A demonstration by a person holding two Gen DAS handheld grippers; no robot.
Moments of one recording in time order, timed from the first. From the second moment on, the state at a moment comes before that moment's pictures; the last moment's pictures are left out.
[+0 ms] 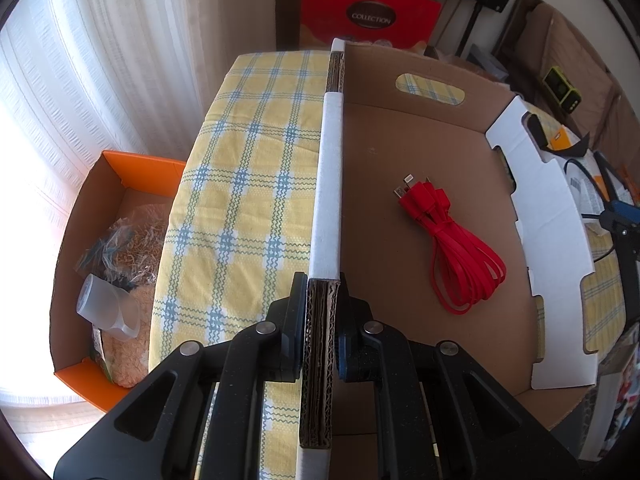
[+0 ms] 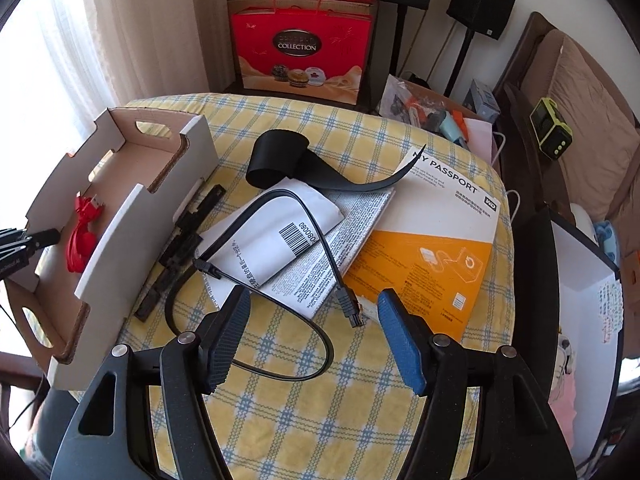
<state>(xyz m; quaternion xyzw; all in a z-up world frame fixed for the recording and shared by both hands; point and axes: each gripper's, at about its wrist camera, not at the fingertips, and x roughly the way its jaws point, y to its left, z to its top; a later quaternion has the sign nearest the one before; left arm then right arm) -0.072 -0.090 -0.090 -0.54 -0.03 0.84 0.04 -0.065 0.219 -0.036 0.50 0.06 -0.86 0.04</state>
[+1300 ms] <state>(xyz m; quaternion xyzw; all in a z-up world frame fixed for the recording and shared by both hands) -0.073 -0.091 -0.089 -0.54 -0.03 0.84 0.04 -0.064 0.199 0.021 0.46 -0.04 -0.88 0.09</state>
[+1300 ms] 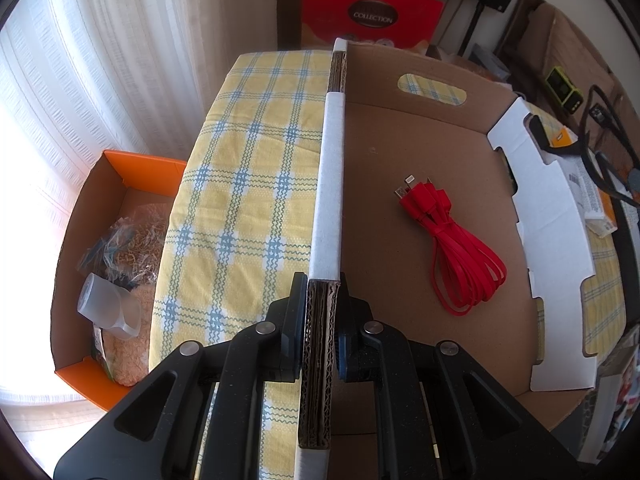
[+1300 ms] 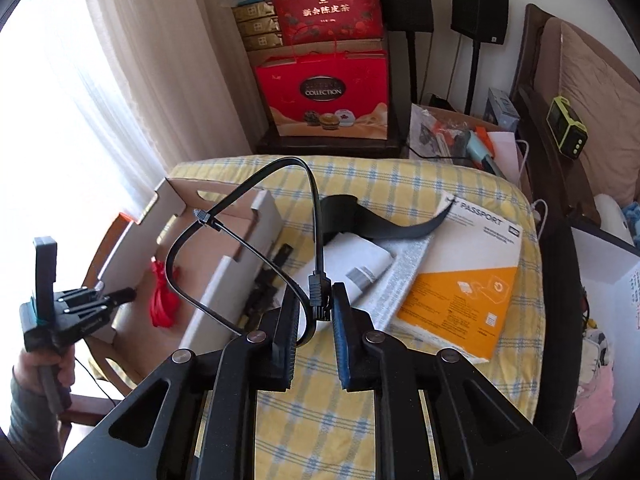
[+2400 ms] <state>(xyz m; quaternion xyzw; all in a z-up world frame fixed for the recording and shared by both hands) -0.074 -0.092 -0.088 -0.54 -0.03 0.84 0.04 -0.121 0.057 -0.055 0.52 0.04 -0.85 0.10</state>
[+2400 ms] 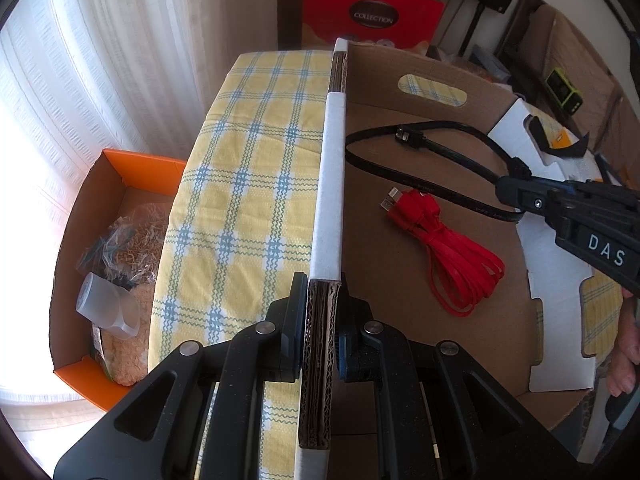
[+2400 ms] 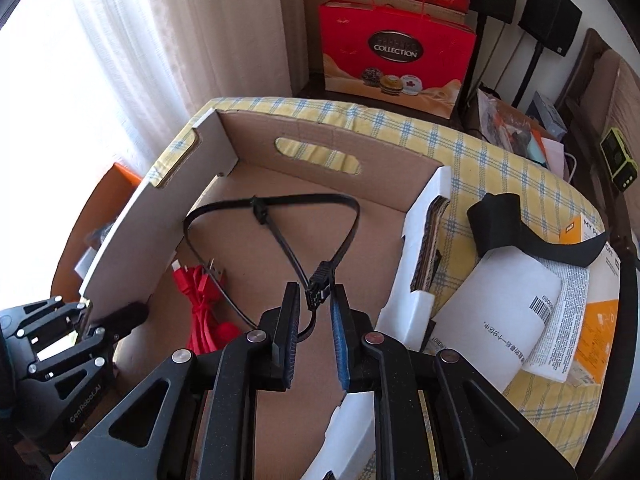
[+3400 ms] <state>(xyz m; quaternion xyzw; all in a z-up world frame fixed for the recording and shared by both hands) -0.075 -0.094 -0.089 -0.54 -0.03 0.84 0.04 -0.093 0.036 -0.034 0.52 0.02 -0.83 0.20</state>
